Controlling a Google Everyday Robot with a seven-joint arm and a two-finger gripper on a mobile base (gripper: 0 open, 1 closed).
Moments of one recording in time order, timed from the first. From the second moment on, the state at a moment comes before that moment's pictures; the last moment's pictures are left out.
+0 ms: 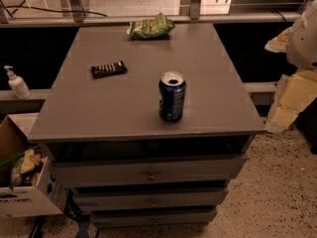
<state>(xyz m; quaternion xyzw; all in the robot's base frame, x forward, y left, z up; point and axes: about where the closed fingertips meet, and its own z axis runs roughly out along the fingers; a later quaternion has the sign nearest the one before) 0.448 -0.216 0.965 -0.60 0.78 -0.02 0.18</state>
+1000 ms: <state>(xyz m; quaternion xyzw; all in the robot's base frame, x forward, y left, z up) 0.493 -0.166 0.895 -0.61 0.72 0.16 0.28</state>
